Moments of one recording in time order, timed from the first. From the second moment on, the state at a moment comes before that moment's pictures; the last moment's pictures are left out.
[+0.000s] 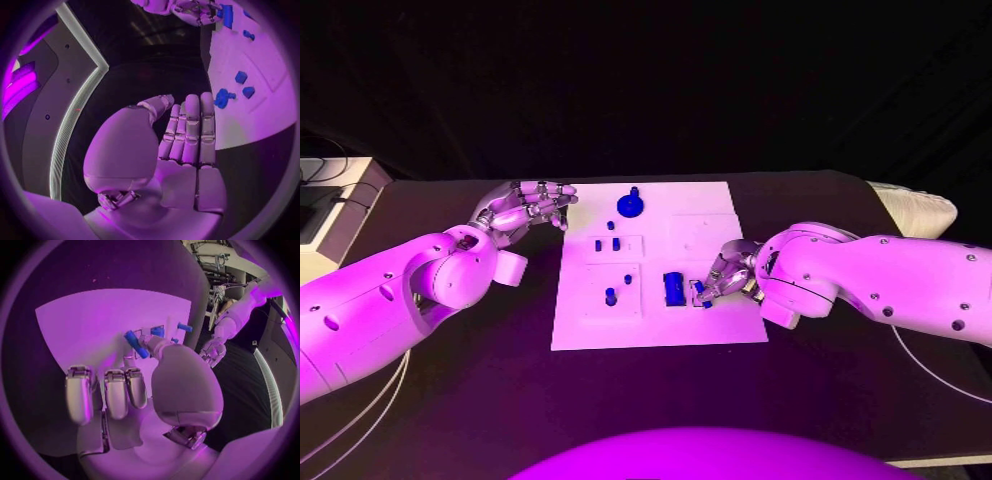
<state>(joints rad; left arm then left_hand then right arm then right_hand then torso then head) 0.89 -0.86 0.31 1.36 -0.29 -0.04 0.29 1.39 -0.16 0.50 0.05 0.28 0.88 0.18 0.27 0.32 0.92 0.13 0.41 0.10 1.02 0.05 1.09 0.38 0.18 0.89 0.15 0.86 0.72 1.27 -0.83 -0.21 1.67 -0.84 -0.16 -0.67 1.25 -0.20 0.52 0.17 0.41 1.02 0.09 0.19 0.86 1.46 0.01 1.55 1.31 1.47 -0.06 1.57 1.31 0.02 1.47 0.05 1.49 1.31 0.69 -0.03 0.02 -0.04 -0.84</state>
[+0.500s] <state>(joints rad) 0.89 -0.86 0.31 1.36 -0.29 -0.04 0.29 1.39 -0.16 0.50 0.05 0.28 0.88 0.18 0.27 0.32 0.92 0.13 0.41 0.10 1.02 0.05 1.09 0.38 0.18 0.89 0.15 0.86 0.72 1.26 -0.81 -0.20 1.66 -0.84 -0.17 -0.67 1.18 -0.21 0.52 0.17 0.35 1.02 0.09 0.20 0.85 1.46 0.01 1.55 1.31 1.47 -0.06 1.57 1.31 0.02 1.47 0.05 1.48 1.31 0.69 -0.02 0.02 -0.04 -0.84</state>
